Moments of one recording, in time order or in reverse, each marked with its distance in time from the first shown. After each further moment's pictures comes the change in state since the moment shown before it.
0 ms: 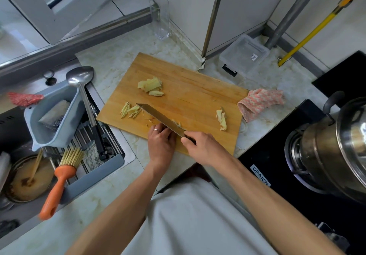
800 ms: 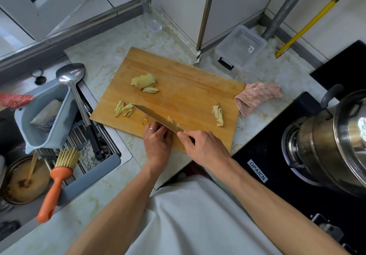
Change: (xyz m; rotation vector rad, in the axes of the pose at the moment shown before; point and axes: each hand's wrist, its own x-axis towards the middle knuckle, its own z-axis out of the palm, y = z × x) left_hand -0.002 -0.001 0.004 -0.038 0.015 -0.041; right_hand -0.009 -0.003 -0.003 -0.107 0.104 0.048
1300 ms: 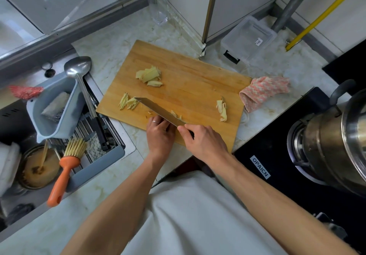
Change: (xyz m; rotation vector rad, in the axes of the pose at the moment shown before) left_hand 0.004 0.005 -0.003 0.026 -0.001 -0.027; right_hand 0.006 0.003 0.008 0.003 0.013 -0.036
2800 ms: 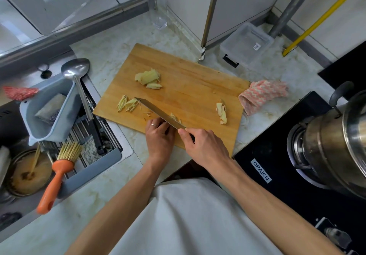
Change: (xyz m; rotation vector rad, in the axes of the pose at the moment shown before) left_hand -0.005 0.000 0.004 -0.058 0.054 -0.023; right_hand -0.004 0.004 0.012 -0.017 0.070 -0.025
